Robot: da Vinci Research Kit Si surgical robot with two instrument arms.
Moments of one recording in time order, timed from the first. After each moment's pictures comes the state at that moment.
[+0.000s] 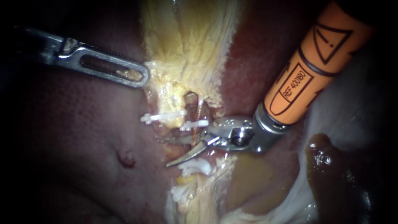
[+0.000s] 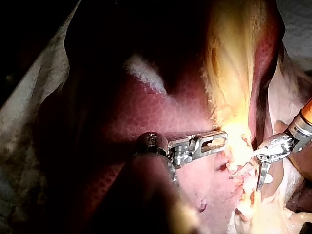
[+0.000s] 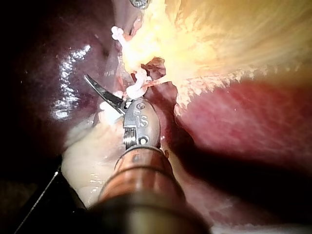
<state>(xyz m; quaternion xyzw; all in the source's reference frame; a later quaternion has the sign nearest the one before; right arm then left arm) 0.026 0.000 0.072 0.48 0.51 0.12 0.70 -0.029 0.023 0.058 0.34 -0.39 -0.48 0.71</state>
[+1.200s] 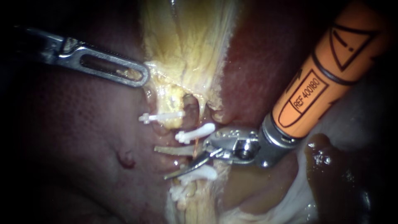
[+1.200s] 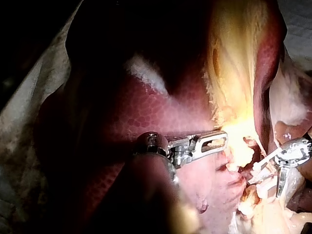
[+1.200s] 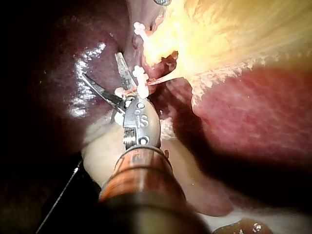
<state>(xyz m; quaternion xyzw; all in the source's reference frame) 0.026 -0.001 0.067 0.49 0.53 0.12 0.68 -0.029 0.023 0.058 0.34 -0.39 -0.48 0.71</state>
